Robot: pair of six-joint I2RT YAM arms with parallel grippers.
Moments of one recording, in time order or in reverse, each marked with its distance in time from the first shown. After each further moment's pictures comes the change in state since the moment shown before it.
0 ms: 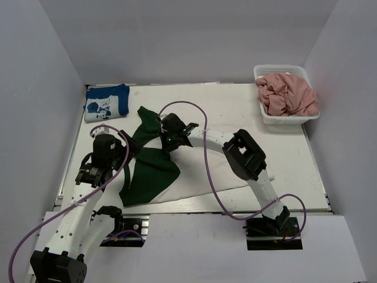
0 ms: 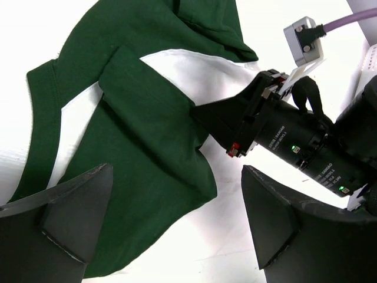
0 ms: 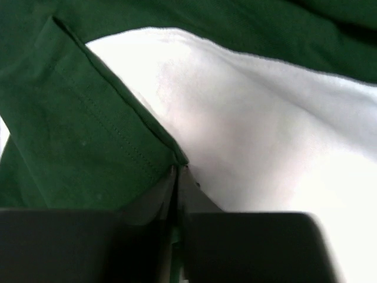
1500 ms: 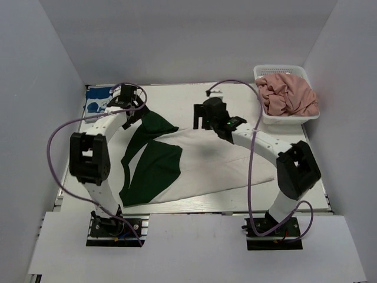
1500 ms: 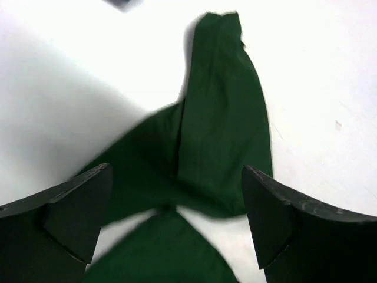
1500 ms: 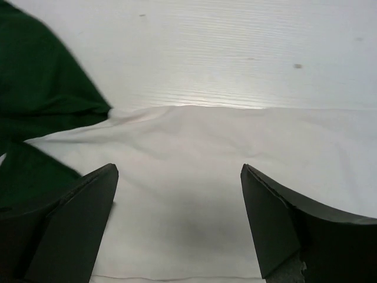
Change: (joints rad) left arm 0.028 0.992 0.657 0.081 -0.204 0.067; right arm -0.175 -0.527 -0.413 0.129 0.447 0.044
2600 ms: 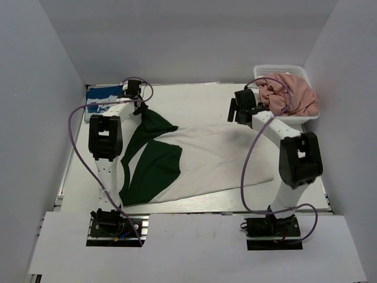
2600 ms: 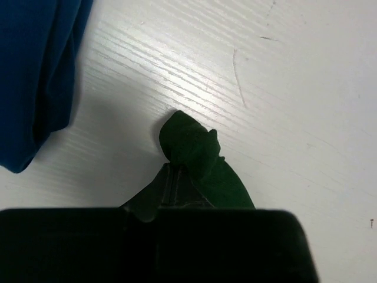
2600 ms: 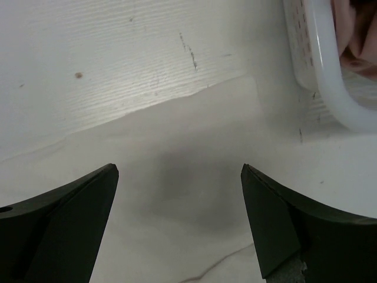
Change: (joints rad) left arm 0.042 0.534 0.437 0.117 0.036 0.178; right arm -0.381 0.024 -0.013 -0.167 0.068 -0.030
